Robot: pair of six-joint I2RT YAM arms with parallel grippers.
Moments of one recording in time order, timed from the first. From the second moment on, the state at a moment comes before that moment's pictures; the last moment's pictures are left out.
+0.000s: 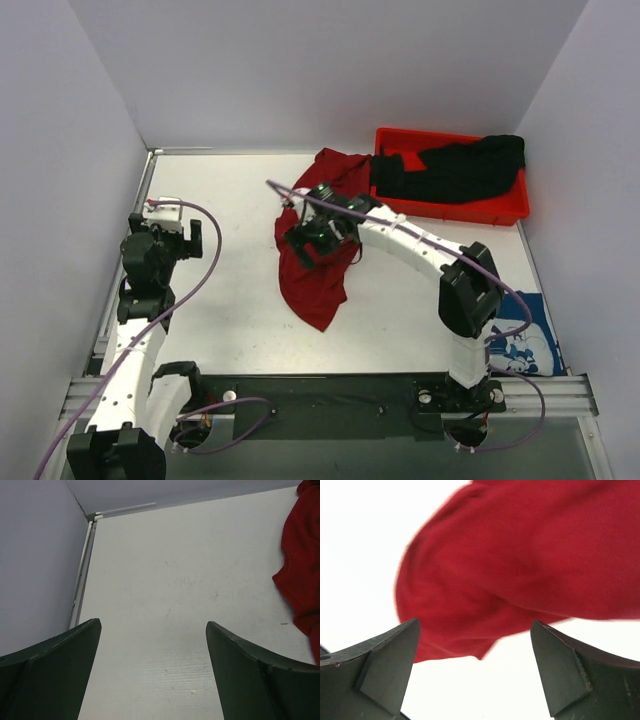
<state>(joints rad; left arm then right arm) 0.08 0.81 0.59 0.05 0.06 0.19 0.69 1.89 1.60 -0.73 -0.09 -0.03</state>
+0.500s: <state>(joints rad) 0.08 0.77 0.58 -0.10 -0.06 0.08 0.87 2.37 2.08 -0.71 0.22 0.01</state>
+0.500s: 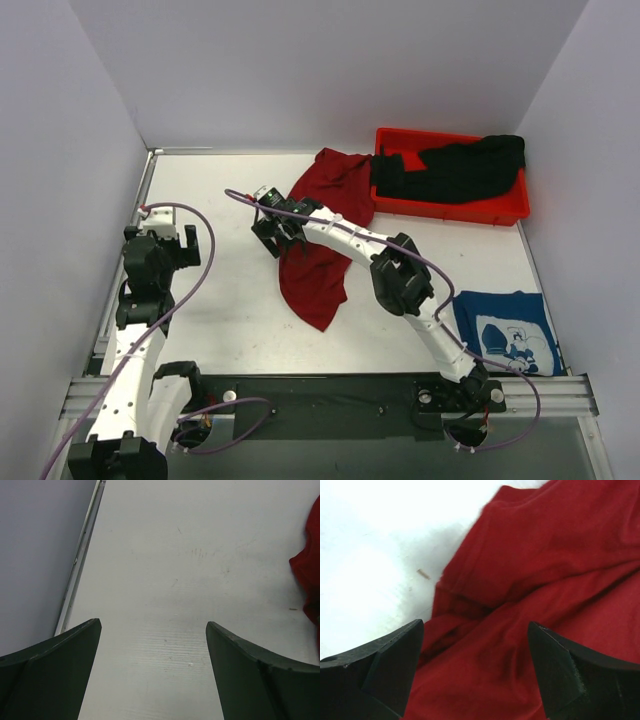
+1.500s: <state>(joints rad) 0.08 0.79 0.58 -0.11 -0.09 0.07 0.84 2.21 2.15 -0.38 -0.47 0.29</state>
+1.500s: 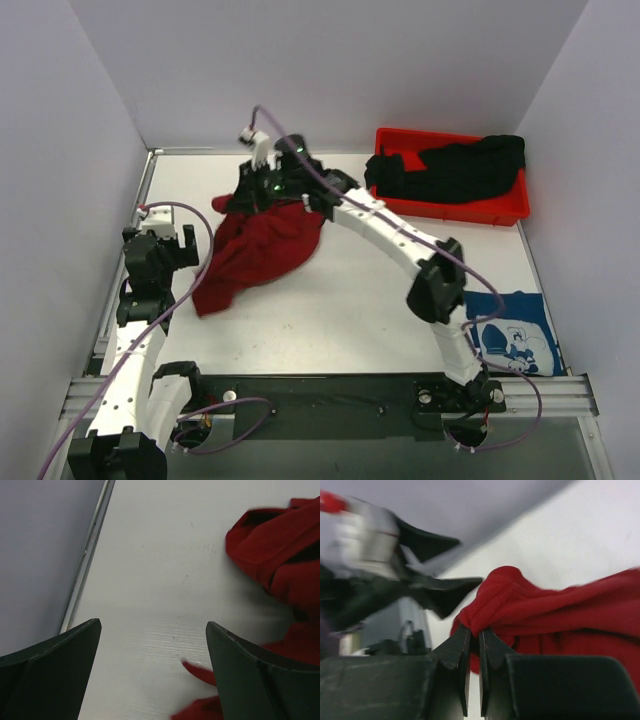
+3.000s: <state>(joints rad) 0.08 0.74 0.58 -0.79 0.53 0.83 0.97 1.37 0.76 -0.57 0.00 0.23</state>
